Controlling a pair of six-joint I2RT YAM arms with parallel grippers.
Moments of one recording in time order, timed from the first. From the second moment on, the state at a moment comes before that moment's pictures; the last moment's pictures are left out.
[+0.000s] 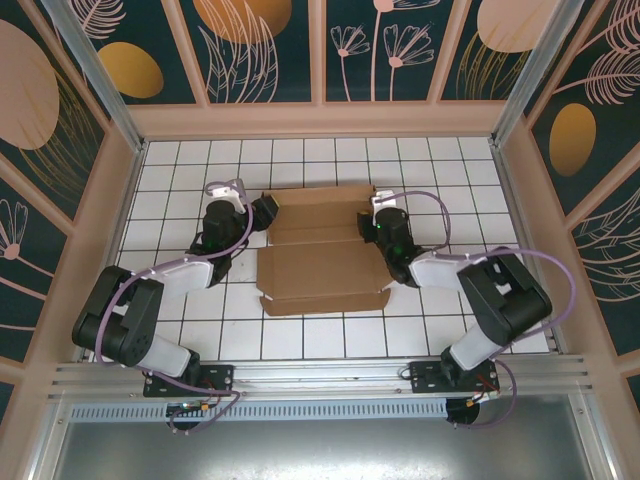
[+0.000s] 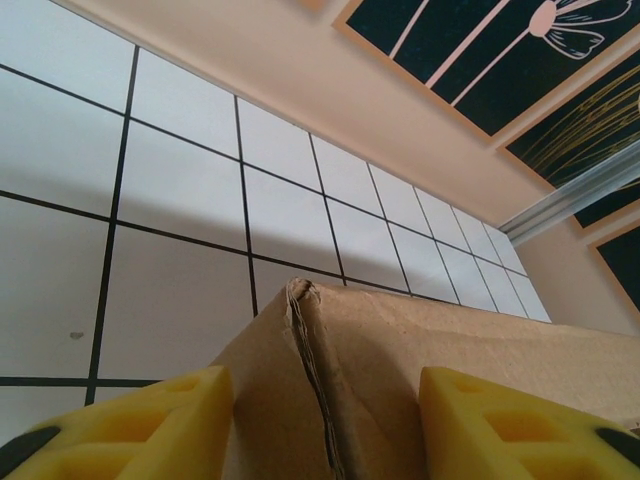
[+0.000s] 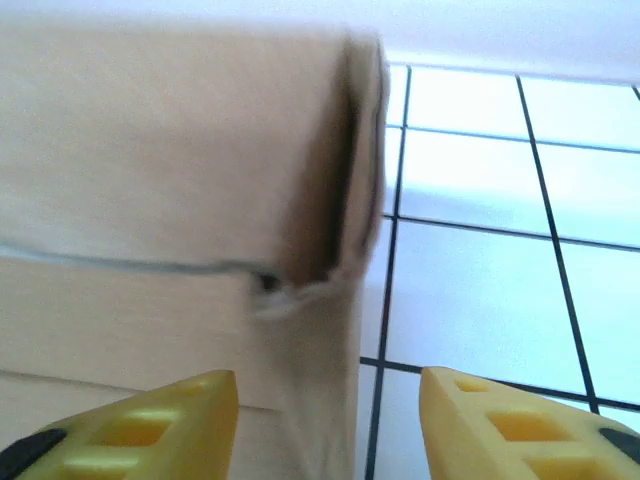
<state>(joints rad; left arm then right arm) -0.37 1.49 0.61 0.60 0.12 -0.70 0.56 1.54 0.61 0.53 0.30 0.14</state>
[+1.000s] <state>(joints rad) -0.37 1.51 0.66 0.55 0.12 -0.67 0.45 1.48 0.71 0.45 0.04 0.23</state>
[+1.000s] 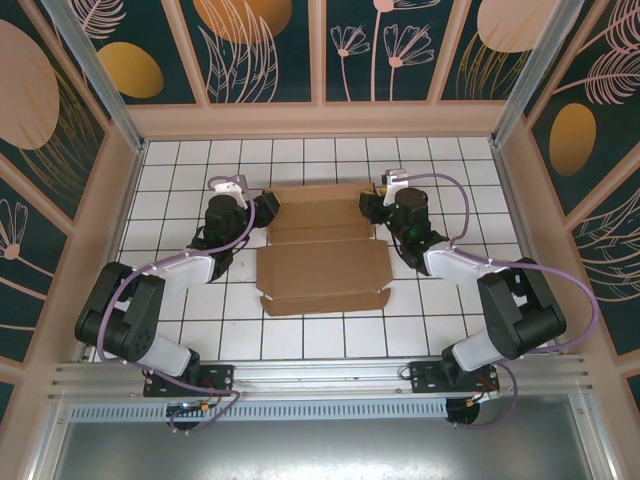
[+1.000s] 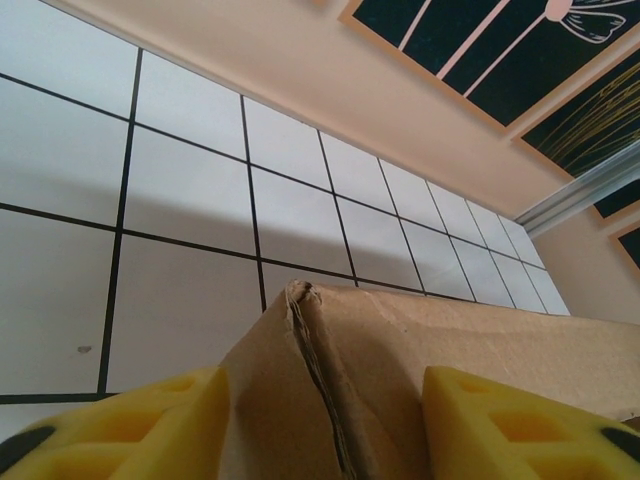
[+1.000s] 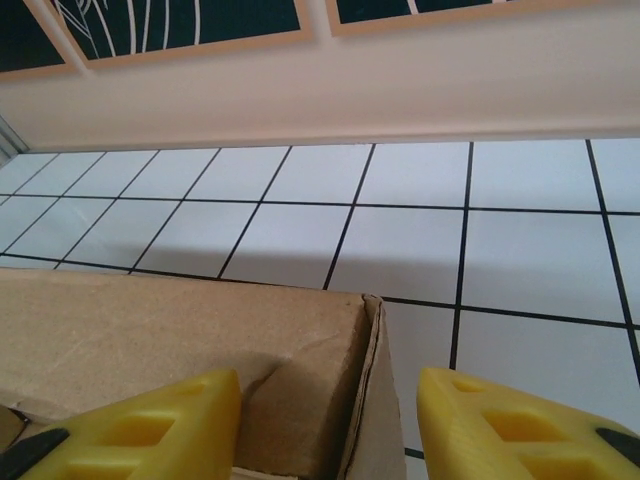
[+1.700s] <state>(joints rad) -0.36 1.01 0.73 0.16 -0.05 -0.58 0.69 1.48 1.10 0.00 0.12 -0.31</state>
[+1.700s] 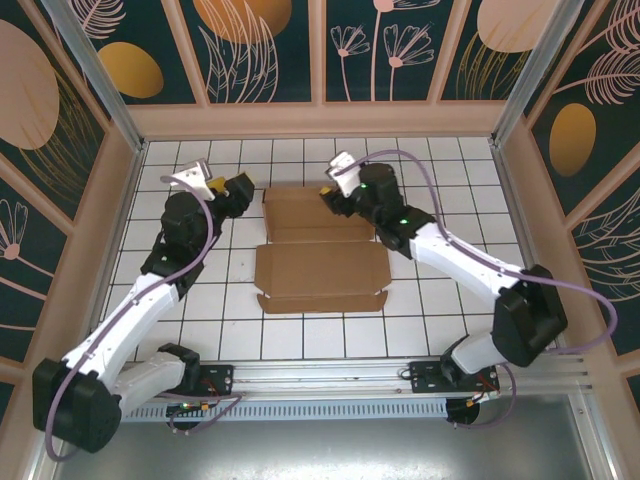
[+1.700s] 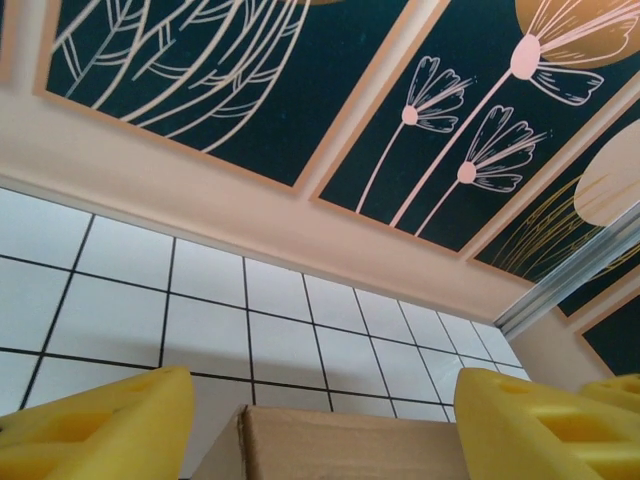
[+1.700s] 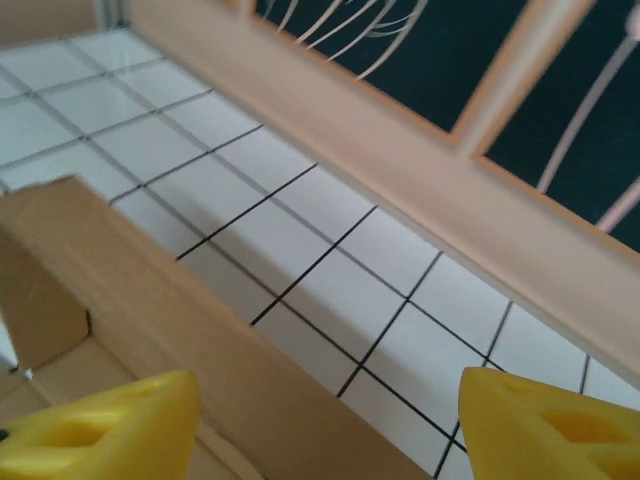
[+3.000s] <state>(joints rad) -0.36 0.89 0.86 -0.05 -0.17 -0.57 0.34 2.08 1.46 -0.32 -0.18 0.06</state>
